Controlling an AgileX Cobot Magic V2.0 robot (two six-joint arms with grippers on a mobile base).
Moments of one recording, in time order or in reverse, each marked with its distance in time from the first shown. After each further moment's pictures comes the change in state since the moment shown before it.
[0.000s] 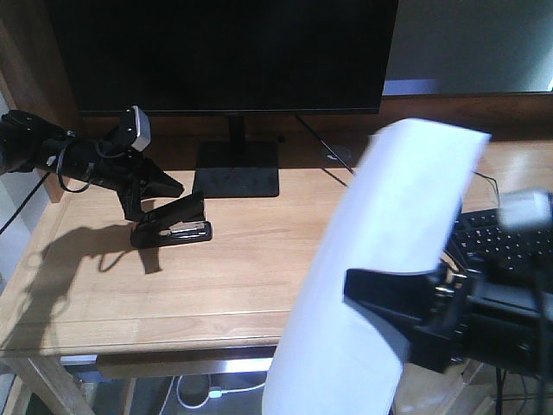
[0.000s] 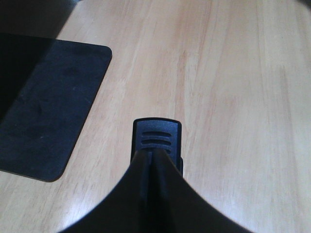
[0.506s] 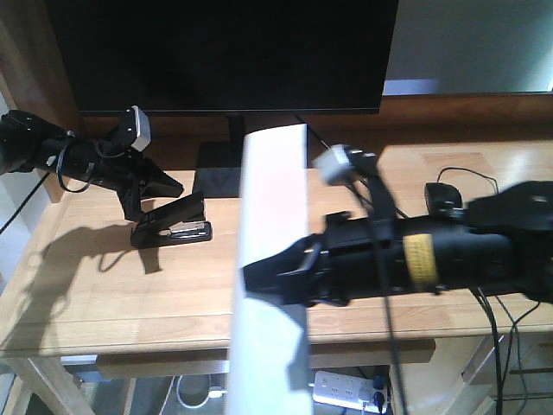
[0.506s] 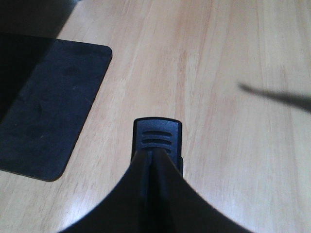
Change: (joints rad) left arm 0.000 0.000 0.000 0.000 0.000 -0.001; right arm 0.164 0.513 -0.360 -0.134 -0.132 0.043
